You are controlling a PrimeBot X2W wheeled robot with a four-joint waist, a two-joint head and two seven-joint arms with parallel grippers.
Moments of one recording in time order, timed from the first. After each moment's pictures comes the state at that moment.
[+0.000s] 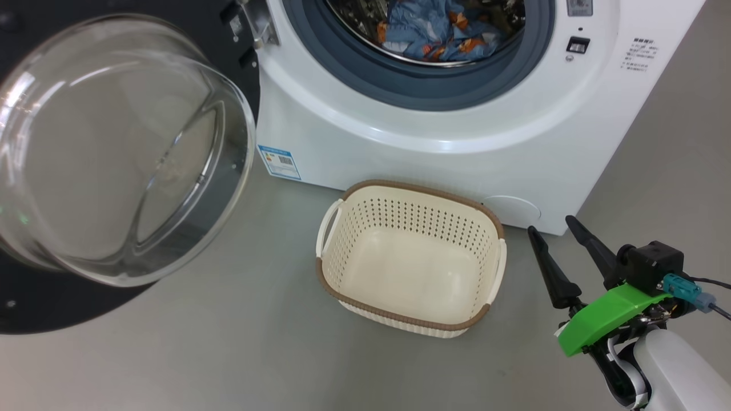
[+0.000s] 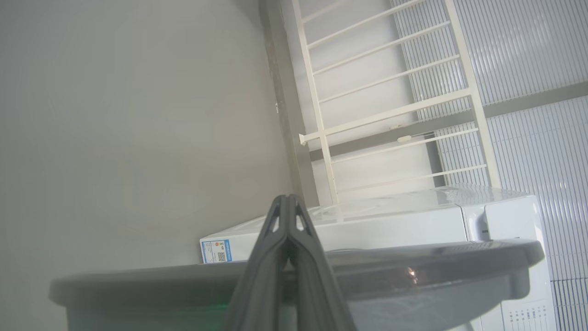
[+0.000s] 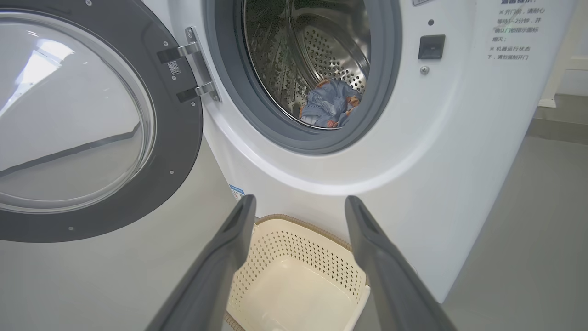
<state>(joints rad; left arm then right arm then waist) -0.75 0.57 0.49 1.04 -1.38 -0.12 0.54 -0.30 -0.29 0.32 0.36 0.49 0.13 -0.19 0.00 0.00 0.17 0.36</state>
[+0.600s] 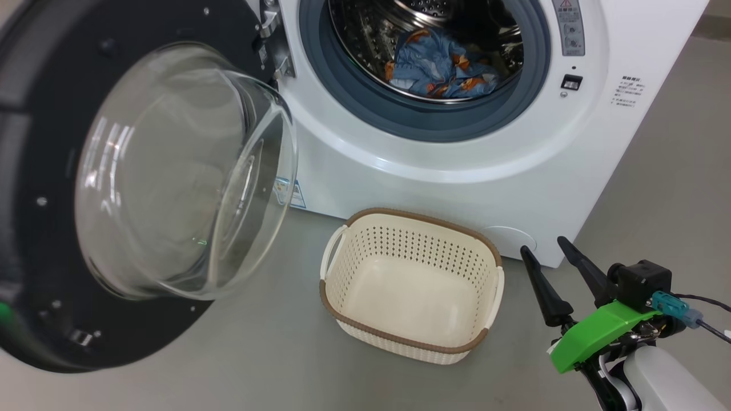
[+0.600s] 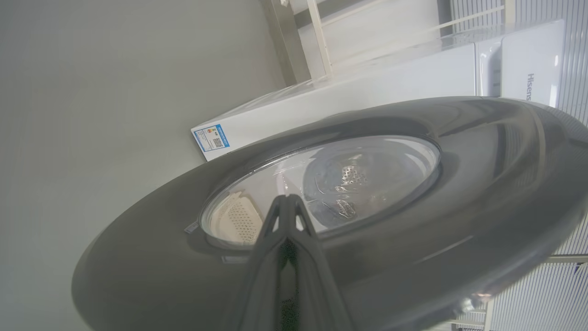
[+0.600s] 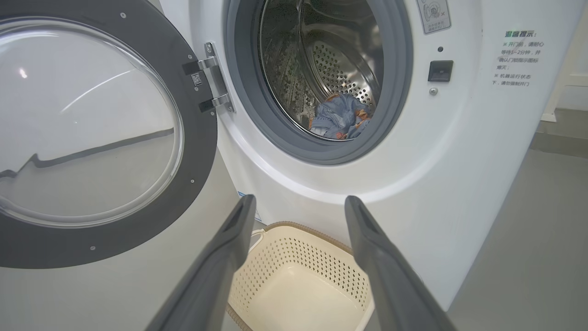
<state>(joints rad) -0.54 0.52 0.38 0.76 -1.43 -0.12 0.95 -0.28 -0.27 0.35 0.42 0.51 0.13 -0.22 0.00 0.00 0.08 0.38</state>
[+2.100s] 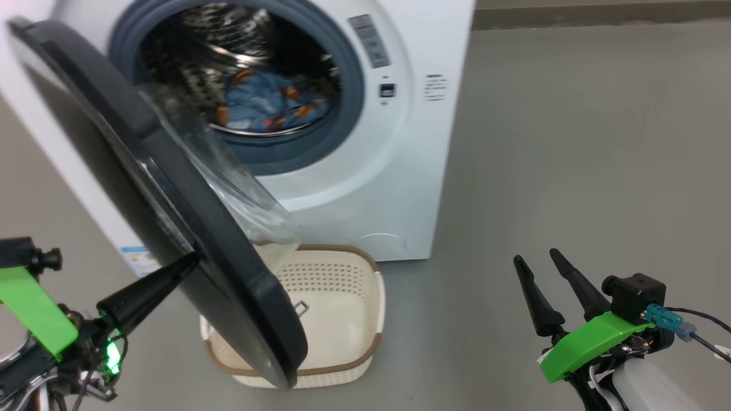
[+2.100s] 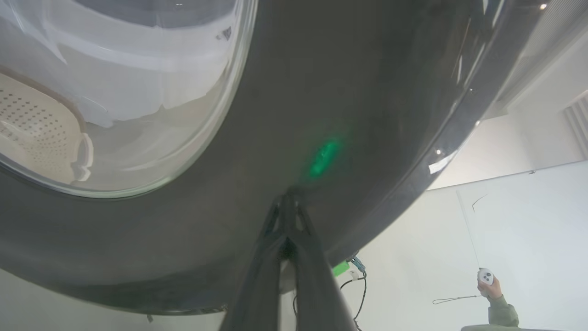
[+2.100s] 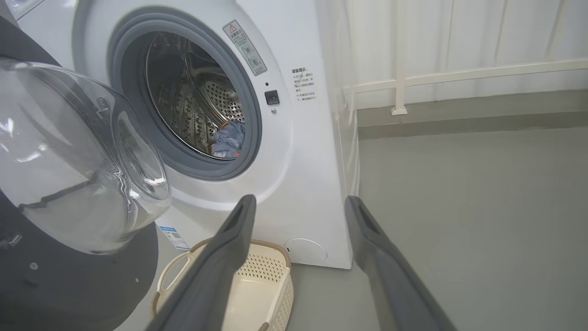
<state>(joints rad) -0.27 0.19 0.20 -0.04 -1.51 0.12 1.10 -0.25 -0.23 0.34 0.44 0.55 0.13 -0.25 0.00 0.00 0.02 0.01</state>
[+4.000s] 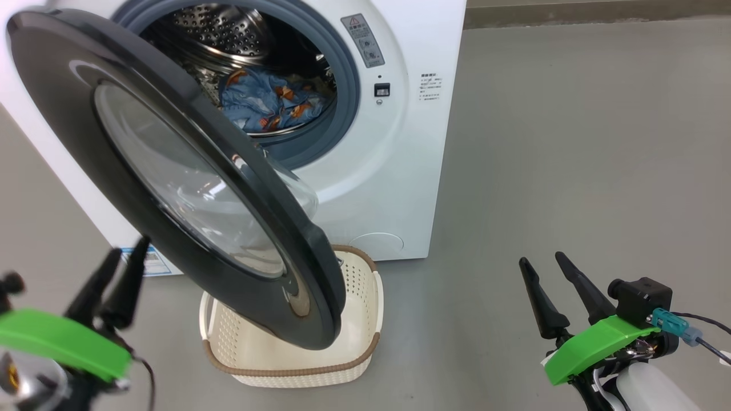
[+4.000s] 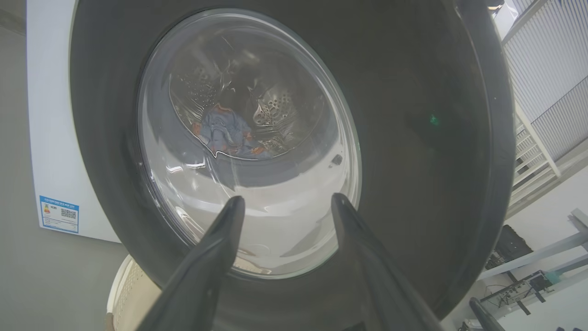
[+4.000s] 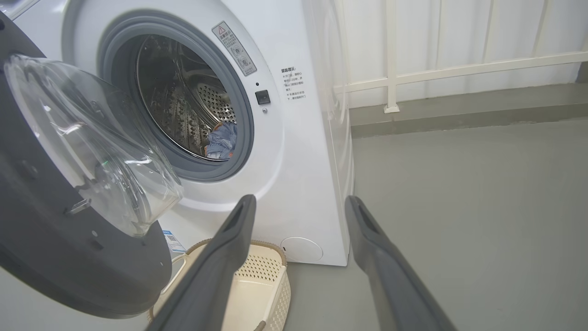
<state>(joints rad) -0.19 0.21 0.13 -0.02 -0.93 -0.12 0.47 -0.23 -0.22 0.32 0.43 0.55 0.13 -0.25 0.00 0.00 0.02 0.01</state>
